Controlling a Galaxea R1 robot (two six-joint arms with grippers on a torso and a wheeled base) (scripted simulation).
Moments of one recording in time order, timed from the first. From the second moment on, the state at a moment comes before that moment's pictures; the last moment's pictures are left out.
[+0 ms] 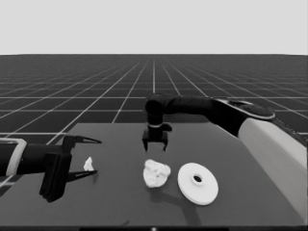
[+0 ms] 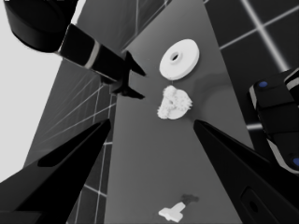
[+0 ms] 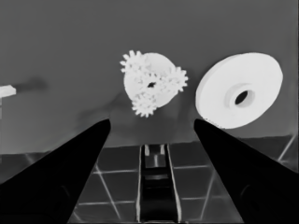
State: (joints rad) left arm -0.34 1.75 -0.42 0.31 0.68 0.35; right arm 0.22 3.04 -1.64 0.02 -1.58 1.48
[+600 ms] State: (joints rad) left arm -0.34 1.75 -0.42 0.31 0.68 0.35; right arm -0.34 1.80 -0.42 -0.68 -1.19 0.34
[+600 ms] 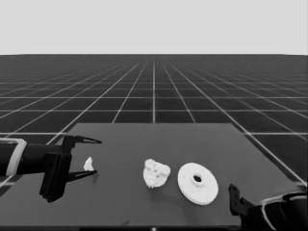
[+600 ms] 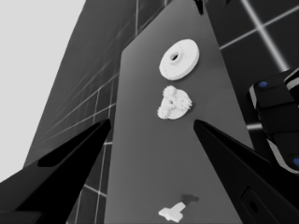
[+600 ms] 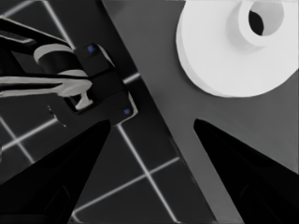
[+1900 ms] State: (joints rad) left arm -0.34 1.75 -0.42 0.31 0.68 0.35; right arm -0.17 2.45 -1.23 -0.34 -1.45 1.23
